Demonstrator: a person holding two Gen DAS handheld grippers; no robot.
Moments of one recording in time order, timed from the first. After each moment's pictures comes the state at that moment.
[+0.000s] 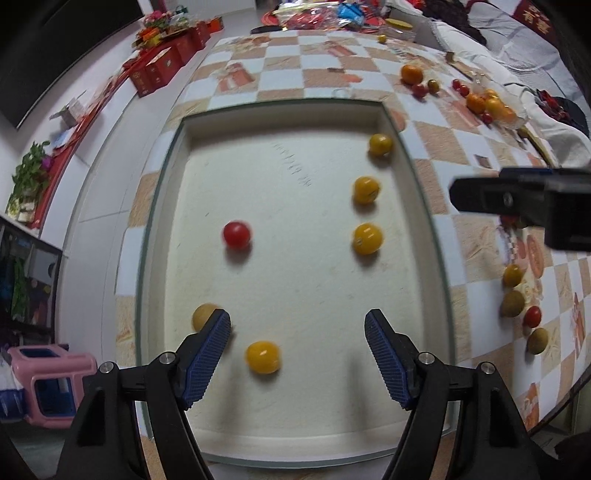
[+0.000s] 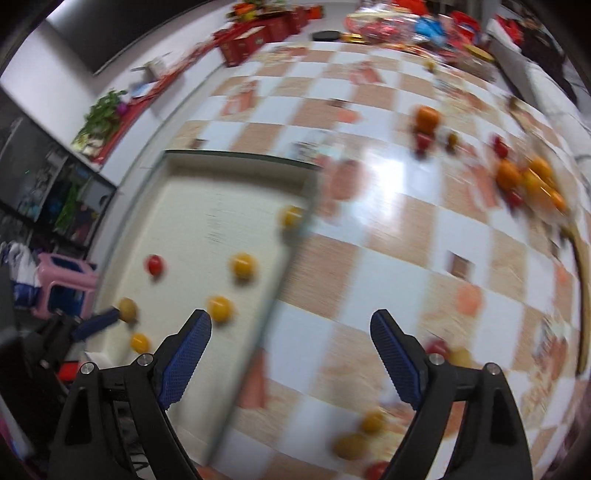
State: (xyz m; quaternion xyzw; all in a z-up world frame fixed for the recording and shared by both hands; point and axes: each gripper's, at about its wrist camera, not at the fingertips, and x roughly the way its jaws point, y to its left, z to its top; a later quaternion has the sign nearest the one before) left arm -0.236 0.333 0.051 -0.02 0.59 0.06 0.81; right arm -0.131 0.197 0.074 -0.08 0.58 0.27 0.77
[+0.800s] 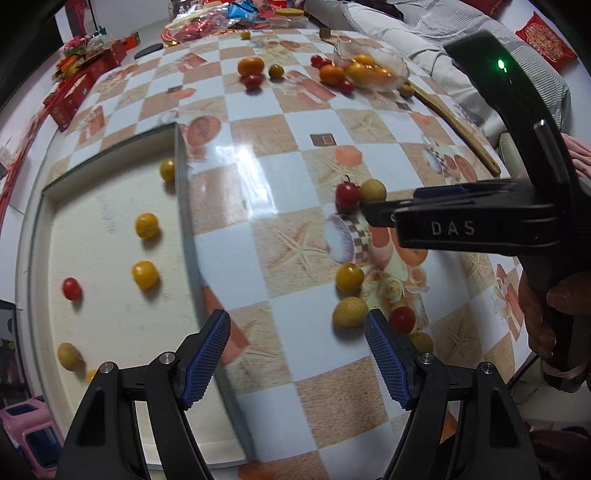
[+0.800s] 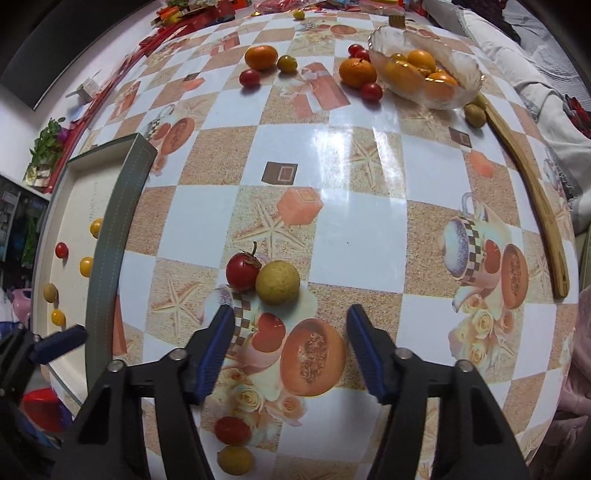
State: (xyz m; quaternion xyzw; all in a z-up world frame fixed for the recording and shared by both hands) left arm -0.216 0.200 0.057 -0.01 0.60 -0.08 0.80; right arm -0.120 0.068 0.036 -0.04 0.62 0.17 0.76
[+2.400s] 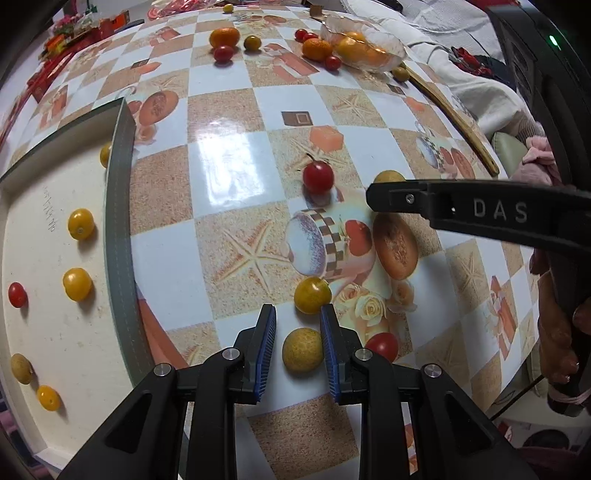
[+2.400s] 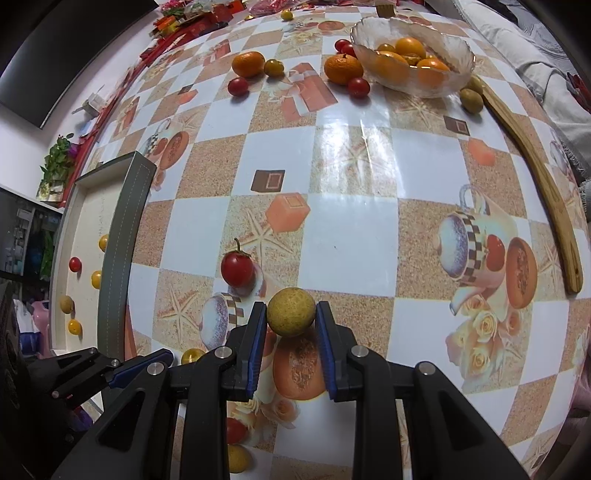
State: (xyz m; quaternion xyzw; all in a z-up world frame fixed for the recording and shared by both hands) left arm -0.199 0.184 0.028 -0.04 0.62 -0.10 0.78; right arm -0.110 0.049 0.035 0.01 0.63 0.19 0.76
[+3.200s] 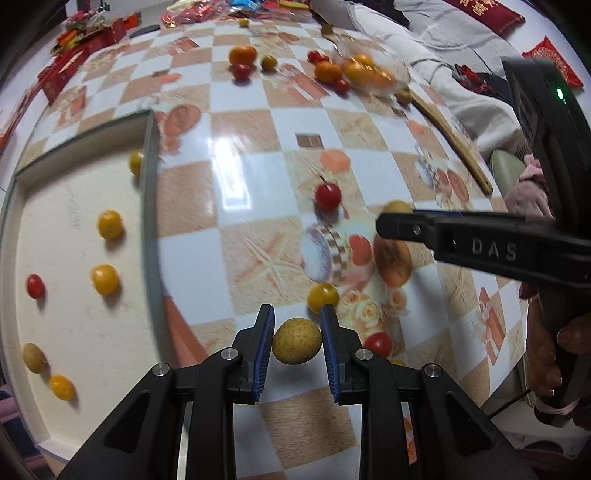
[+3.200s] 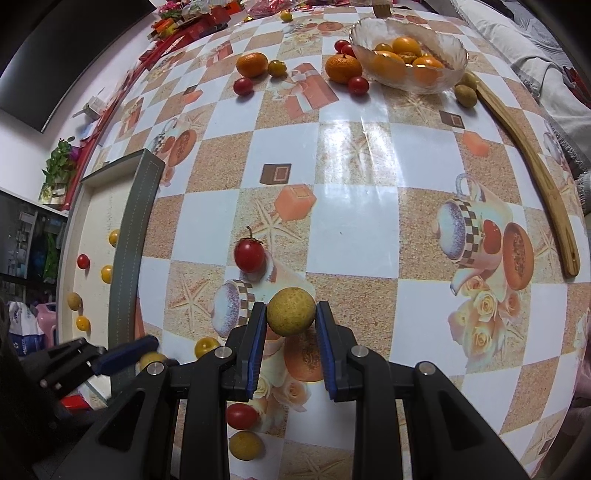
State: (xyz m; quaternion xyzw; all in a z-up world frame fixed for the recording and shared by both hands) left arm -0.200 0.199 0.051 -0.07 0.60 -0.09 0.79; right arm -0.121 0.050 0.045 0.02 0.63 0.19 0.76
